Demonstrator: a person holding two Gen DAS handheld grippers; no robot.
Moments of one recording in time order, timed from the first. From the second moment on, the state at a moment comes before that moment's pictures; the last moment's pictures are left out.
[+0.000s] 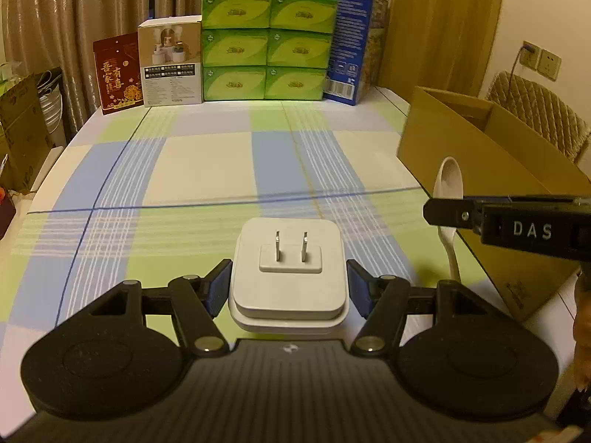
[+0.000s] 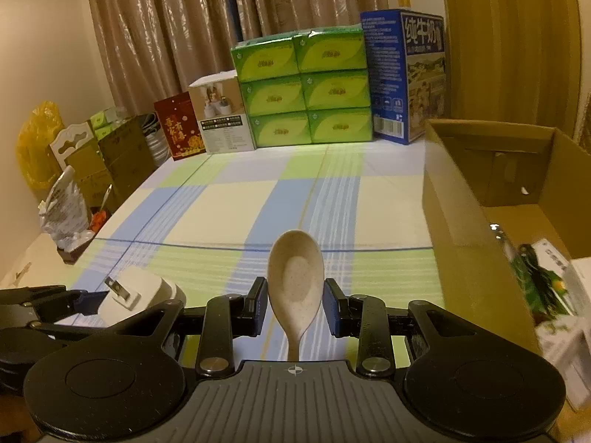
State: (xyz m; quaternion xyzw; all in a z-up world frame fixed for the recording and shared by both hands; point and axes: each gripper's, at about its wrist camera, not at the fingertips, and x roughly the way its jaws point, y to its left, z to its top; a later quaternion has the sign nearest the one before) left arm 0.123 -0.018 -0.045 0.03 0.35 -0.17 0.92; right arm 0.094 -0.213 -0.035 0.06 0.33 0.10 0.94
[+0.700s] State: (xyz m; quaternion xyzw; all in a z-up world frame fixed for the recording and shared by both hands) left arm 0.041 -0.052 0.012 0.01 0.33 -0.18 0.93; right arm 0.007 -0.232 0.022 0.07 0.28 0.08 0.95
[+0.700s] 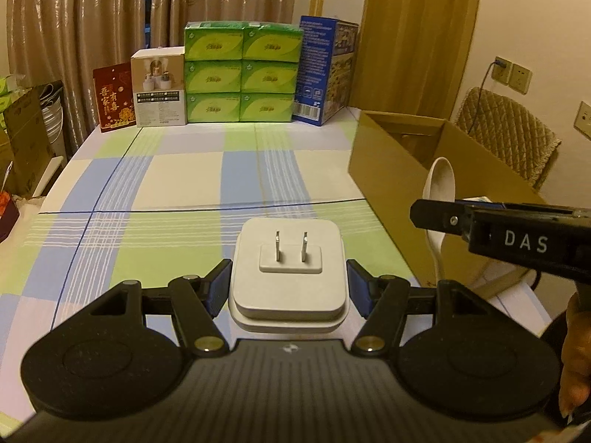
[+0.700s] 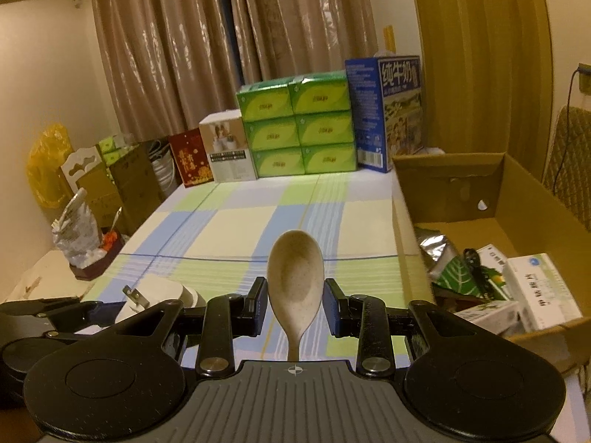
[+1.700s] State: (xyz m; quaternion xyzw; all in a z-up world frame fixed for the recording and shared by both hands) left arm -0.009 -0.175 0.062 0.02 0.30 -0.30 0.90; right arm -0.071 -0.370 0.084 0.08 0.24 -0.06 0.97
